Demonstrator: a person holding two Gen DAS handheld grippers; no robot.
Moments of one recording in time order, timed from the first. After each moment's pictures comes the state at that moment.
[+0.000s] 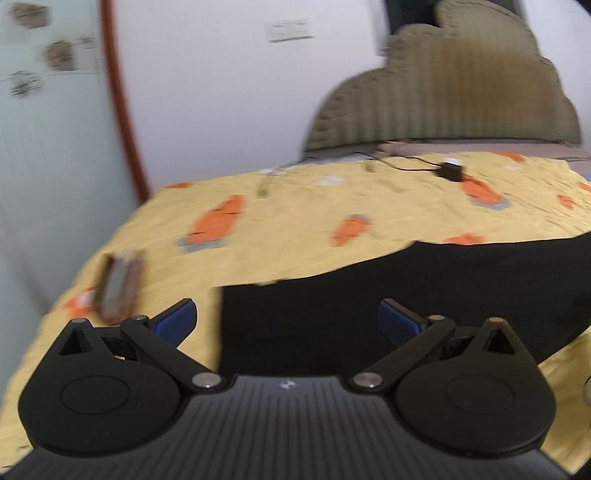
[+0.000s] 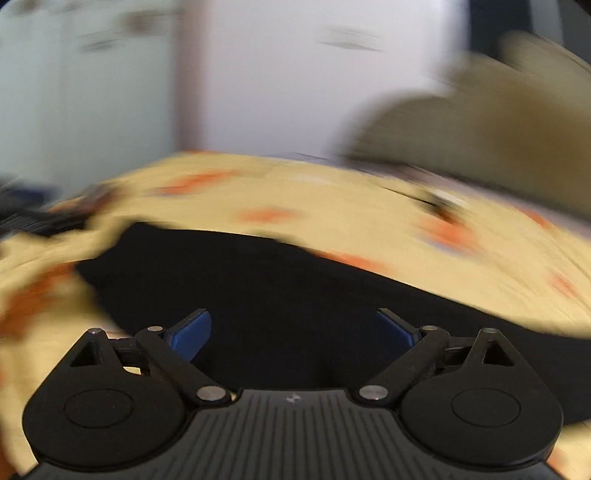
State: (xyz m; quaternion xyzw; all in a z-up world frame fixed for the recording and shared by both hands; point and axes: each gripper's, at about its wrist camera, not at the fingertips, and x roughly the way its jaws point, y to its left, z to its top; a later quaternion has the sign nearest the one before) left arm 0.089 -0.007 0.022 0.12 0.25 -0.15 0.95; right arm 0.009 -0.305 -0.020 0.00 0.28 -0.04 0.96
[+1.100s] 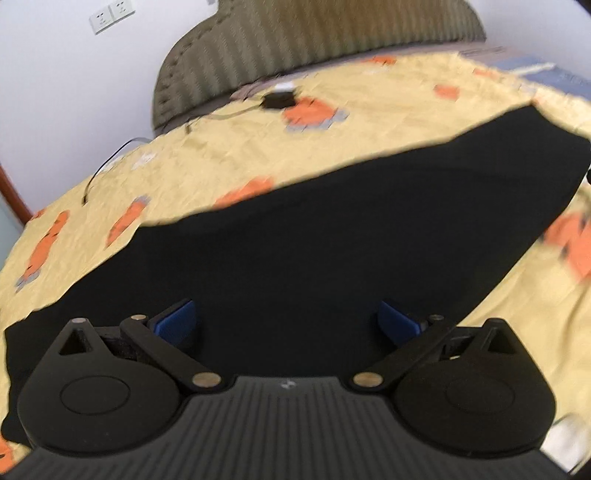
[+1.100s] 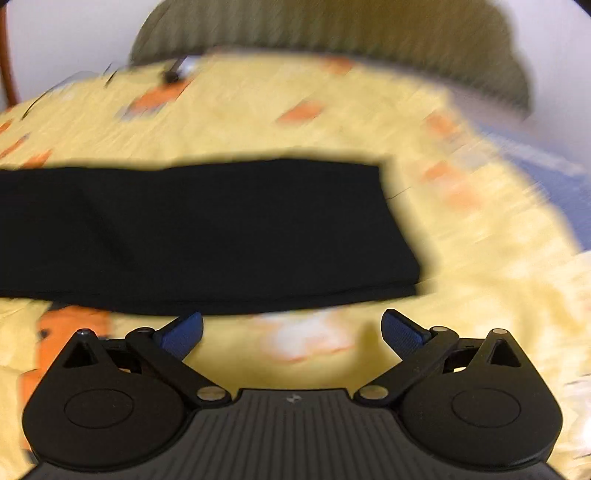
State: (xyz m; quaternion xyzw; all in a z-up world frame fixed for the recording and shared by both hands) left arm 0.047 -0.244 -0.050 0.24 0.30 -0.27 0.88; right arm -0.085 -0.573 -0.060 0.04 0.39 -0.22 0.89
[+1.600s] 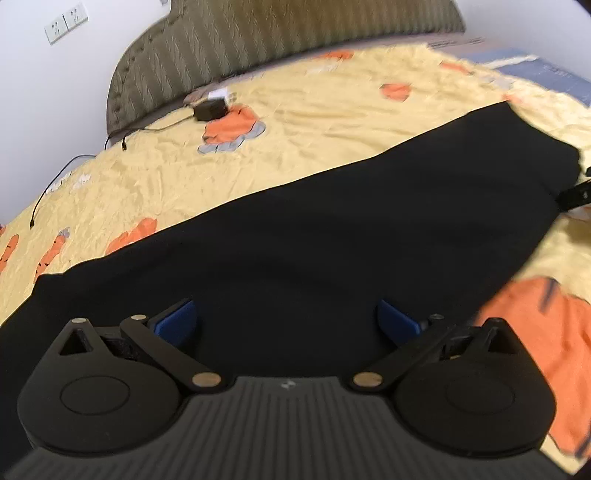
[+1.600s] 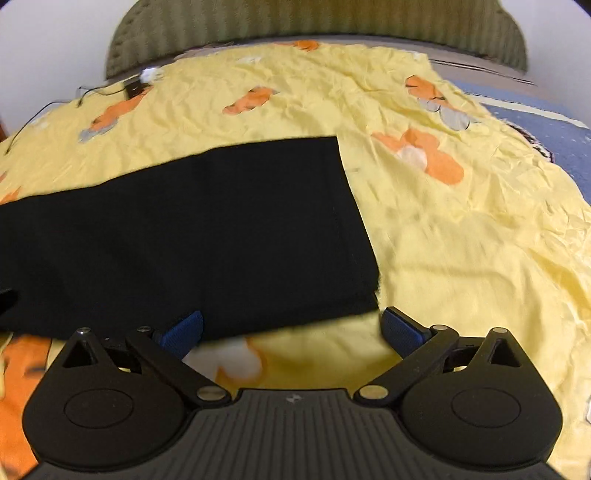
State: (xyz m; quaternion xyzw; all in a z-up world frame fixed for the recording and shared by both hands) left arm 0.027 -0.354 -0.073 0.26 0.30 -0.29 0.87; right arm -0.081 -0.644 -0.083 0.11 0.43 -0.19 0.88
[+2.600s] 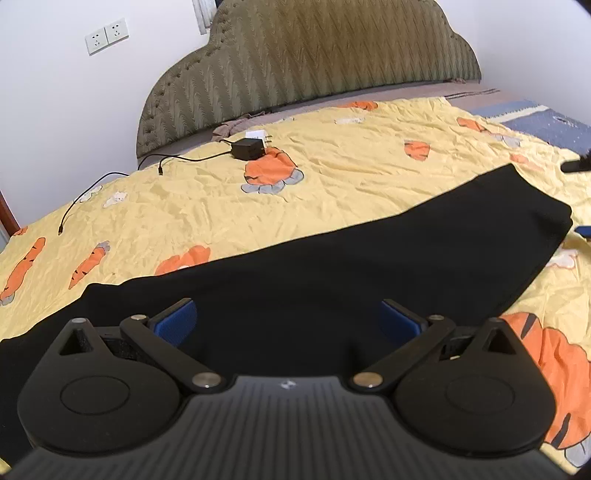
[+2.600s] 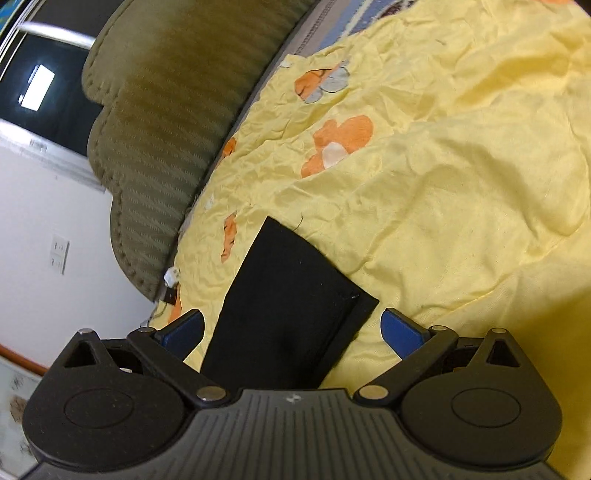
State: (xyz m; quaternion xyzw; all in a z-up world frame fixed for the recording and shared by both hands) left arm 0.025 -0.314 -0.028 0.20 0.27 -0.28 0.90; right arm -0.158 -0.706 -0.101 0.55 0.17 -0.19 0.79
